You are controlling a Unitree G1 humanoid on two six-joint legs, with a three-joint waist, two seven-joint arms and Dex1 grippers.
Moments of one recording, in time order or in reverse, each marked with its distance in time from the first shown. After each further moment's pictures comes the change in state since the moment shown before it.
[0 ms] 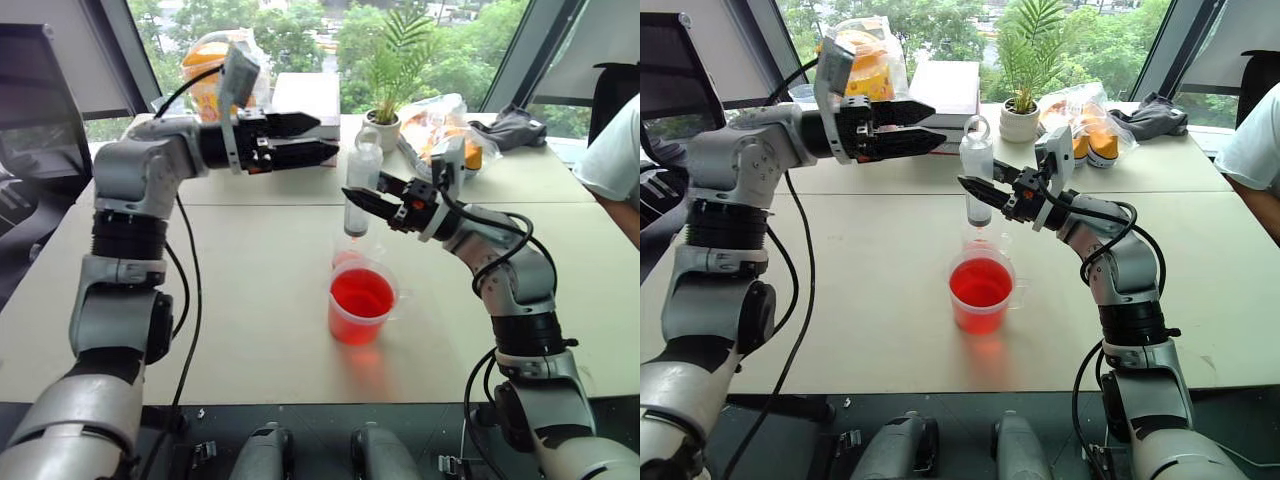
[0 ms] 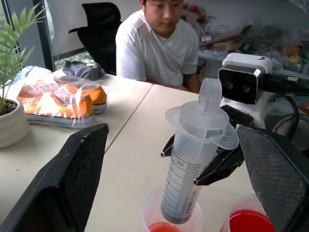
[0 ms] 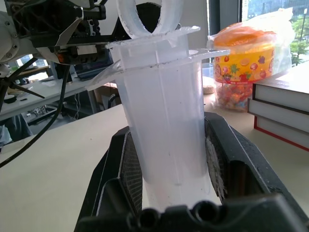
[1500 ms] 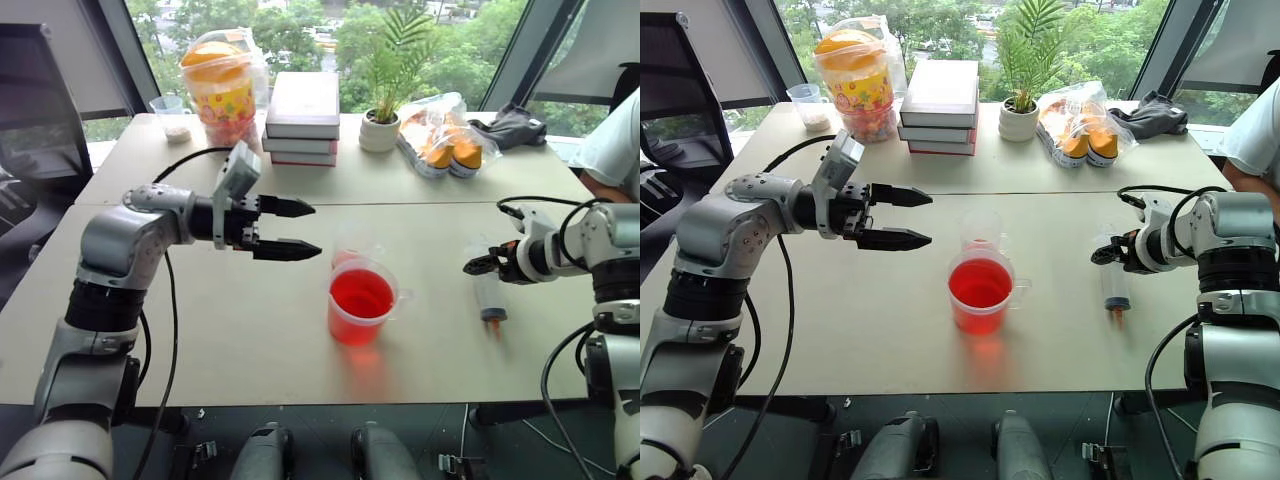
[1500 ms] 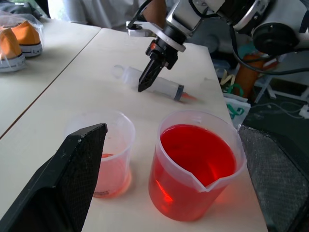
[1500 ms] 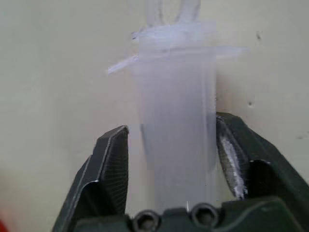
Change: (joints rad) left arm 0.328 0.102 -0.087 -0.360 -0.071 0.022 -0.086; right arm -0.228 -0.400 0.012 0.550 -0.042 1.085 -0.357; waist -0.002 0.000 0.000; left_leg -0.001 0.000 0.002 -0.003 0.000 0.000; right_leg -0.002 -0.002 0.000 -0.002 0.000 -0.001
